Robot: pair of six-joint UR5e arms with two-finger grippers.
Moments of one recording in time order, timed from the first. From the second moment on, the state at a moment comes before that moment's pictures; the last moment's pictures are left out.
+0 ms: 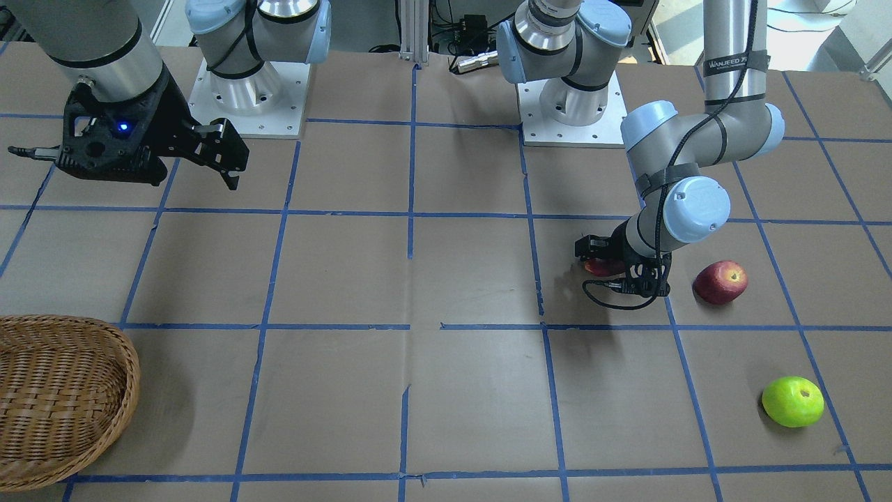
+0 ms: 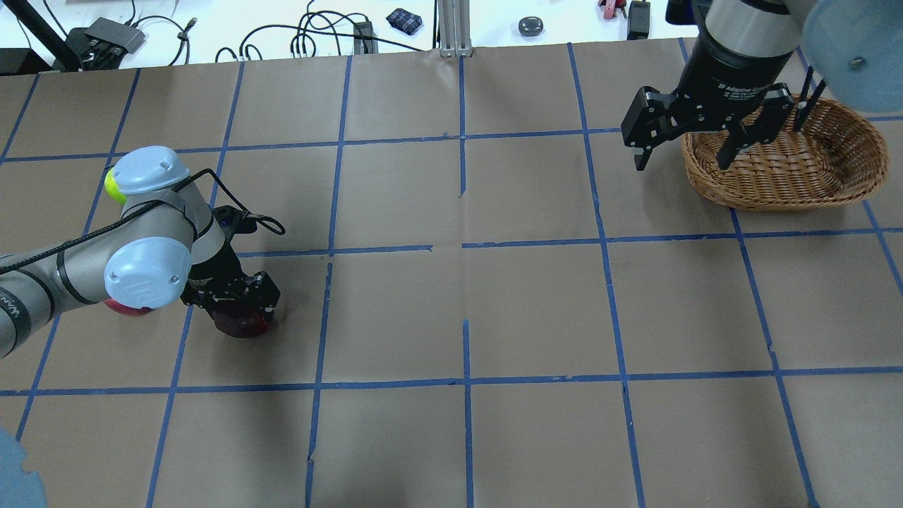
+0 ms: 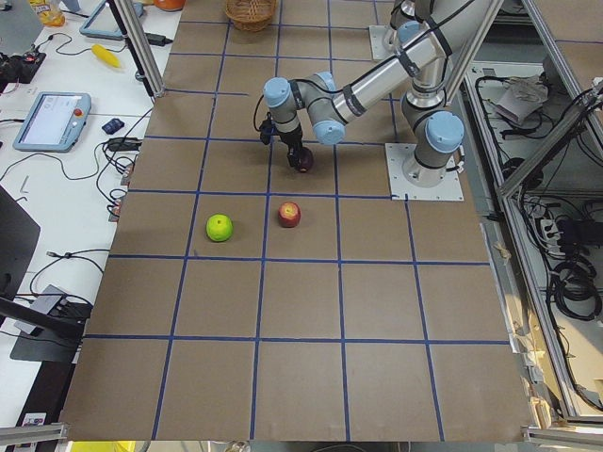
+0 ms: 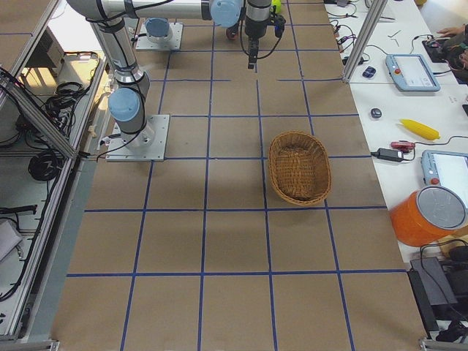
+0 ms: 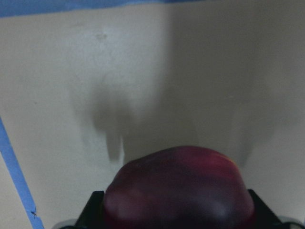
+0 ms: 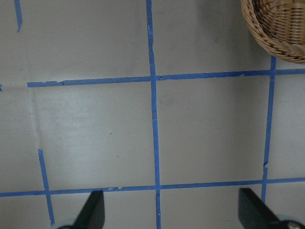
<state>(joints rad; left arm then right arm) -1.32 -1.84 -2.08 -1.08 1.66 0.31 1.54 -1.54 1.54 -1.51 -1.58 0.01</state>
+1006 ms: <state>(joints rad) -1.55 -1.87 -1.81 -1.29 1.37 -0.23 1.54 -1.53 1.54 -1.52 -1.59 0.01</state>
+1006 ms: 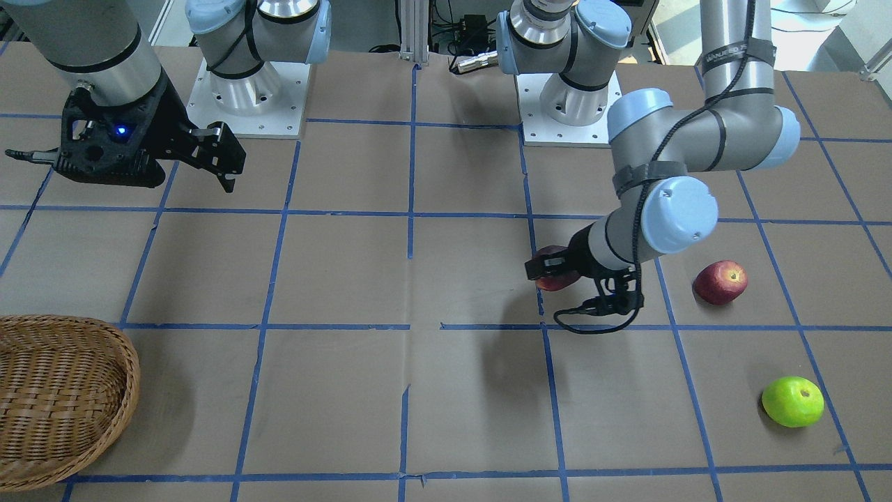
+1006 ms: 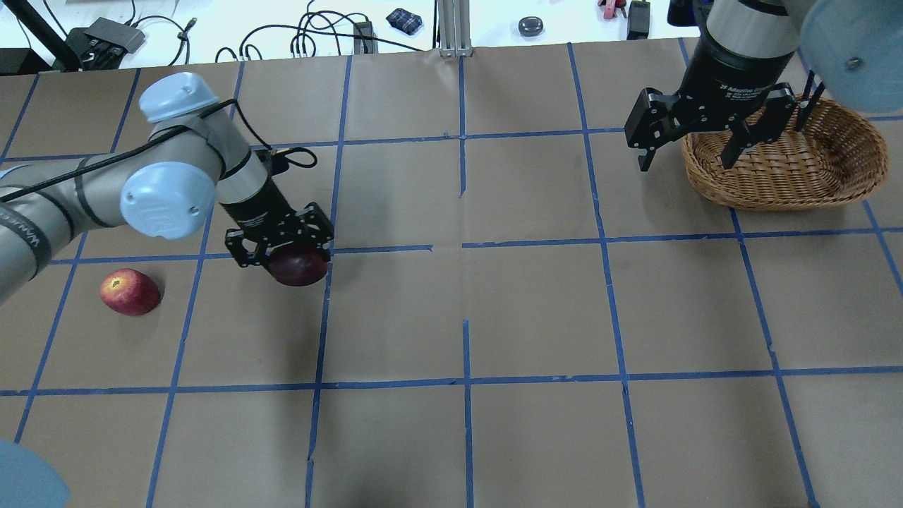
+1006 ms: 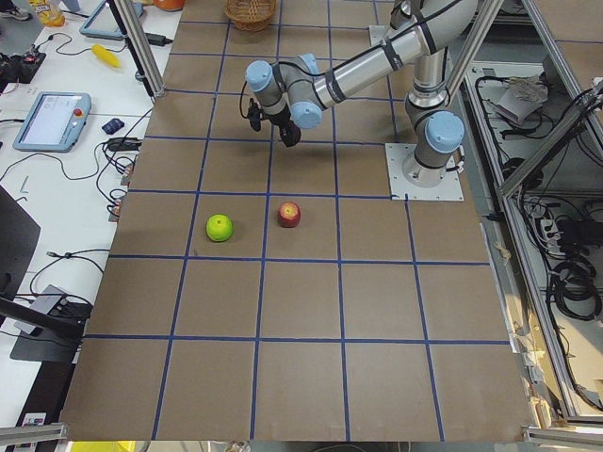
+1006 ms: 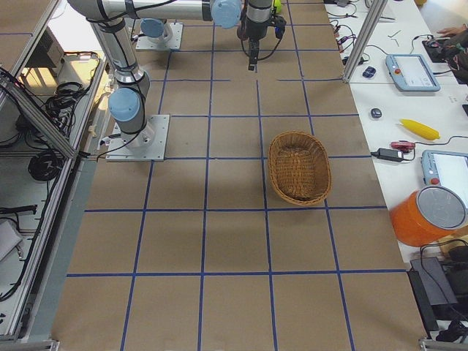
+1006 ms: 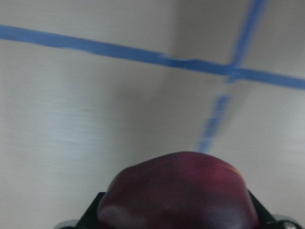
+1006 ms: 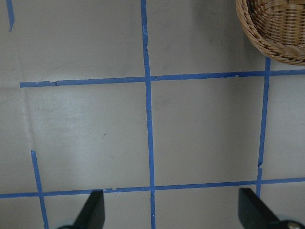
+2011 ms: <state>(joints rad) -1.82 -2.05 -1.75 -0.91 1.24 -0.69 1.54 -1.45 1.54 -1.58 -1.59 0.00</state>
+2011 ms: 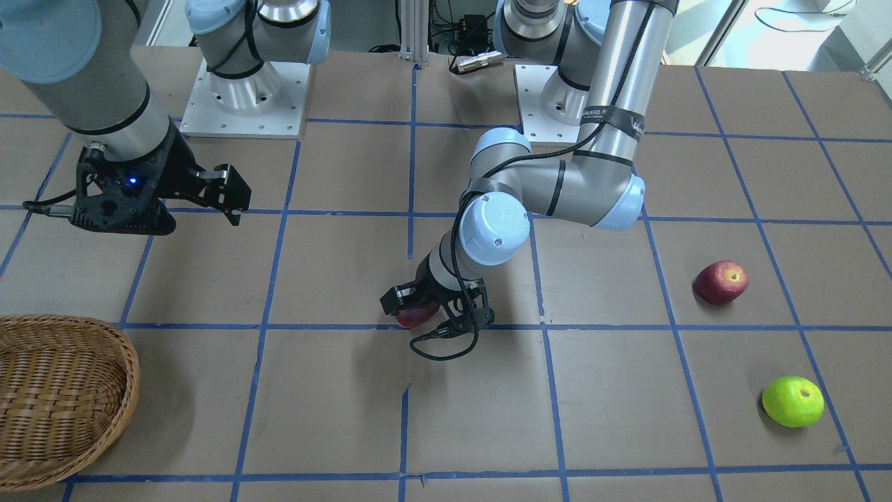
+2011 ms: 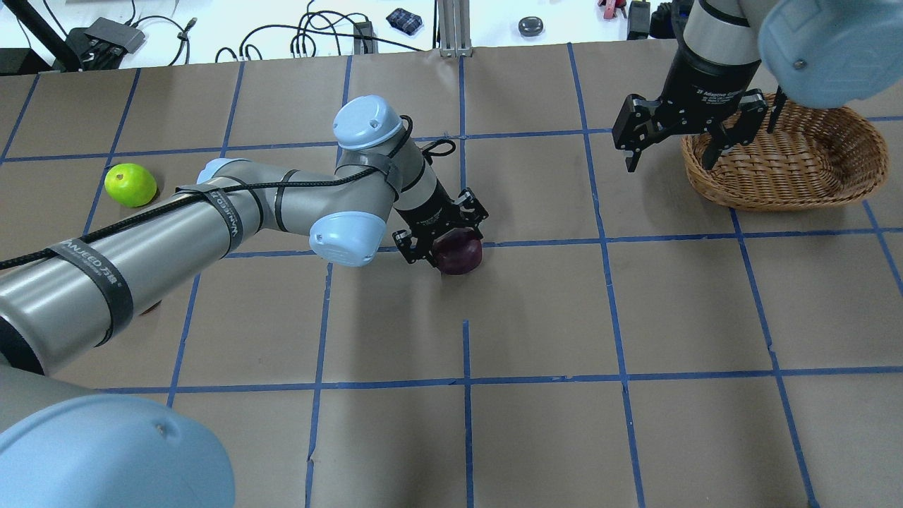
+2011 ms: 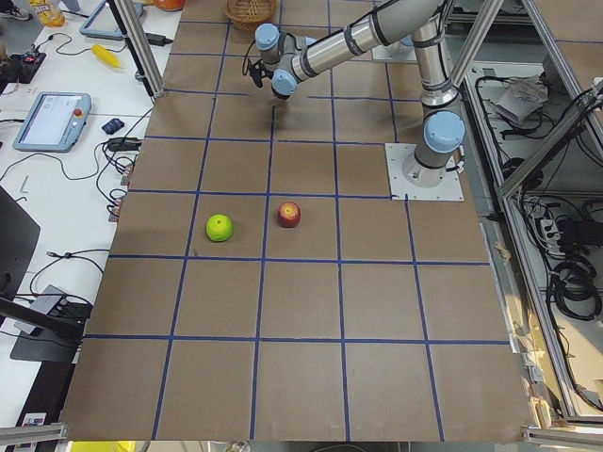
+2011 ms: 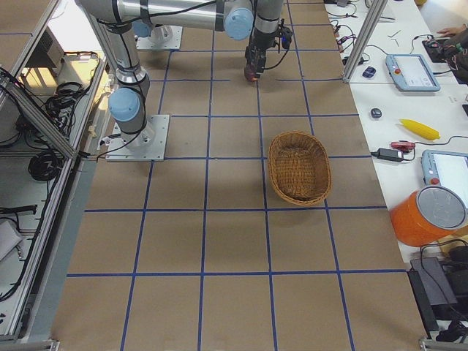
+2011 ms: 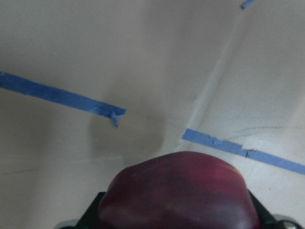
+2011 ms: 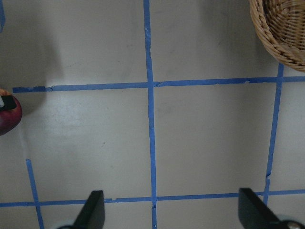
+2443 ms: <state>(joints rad) -1.70 -1.97 -1.74 -1.00 1.29 -0.56 1.55 -1.39 1.54 -1.62 -1.59 0.00</state>
